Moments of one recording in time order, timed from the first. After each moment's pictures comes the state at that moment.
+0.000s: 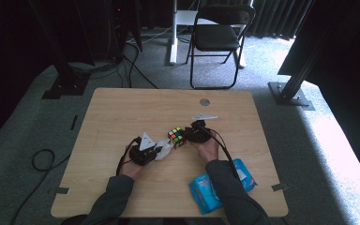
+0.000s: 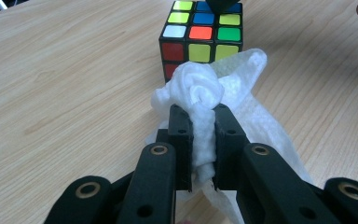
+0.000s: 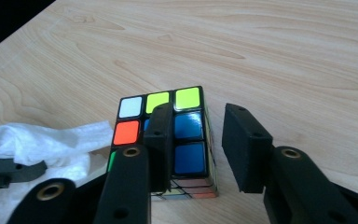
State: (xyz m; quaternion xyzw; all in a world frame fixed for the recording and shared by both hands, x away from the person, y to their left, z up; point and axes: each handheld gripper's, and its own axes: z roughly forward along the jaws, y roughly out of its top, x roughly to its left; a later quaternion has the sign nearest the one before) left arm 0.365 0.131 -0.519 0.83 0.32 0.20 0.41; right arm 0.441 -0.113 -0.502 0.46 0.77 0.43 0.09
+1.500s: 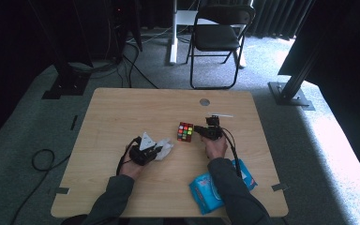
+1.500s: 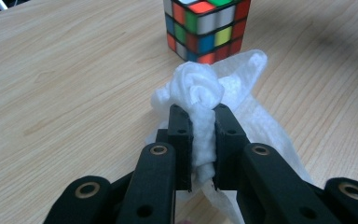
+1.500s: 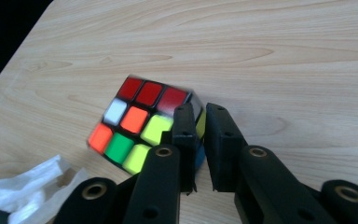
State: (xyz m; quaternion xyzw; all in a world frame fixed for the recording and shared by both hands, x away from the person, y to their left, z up) left arm 0.365 0.132 -0.519 0.83 0.33 0.21 0.41; right arm 0.455 -0.155 -0.507 0.59 0.68 0.43 0.06
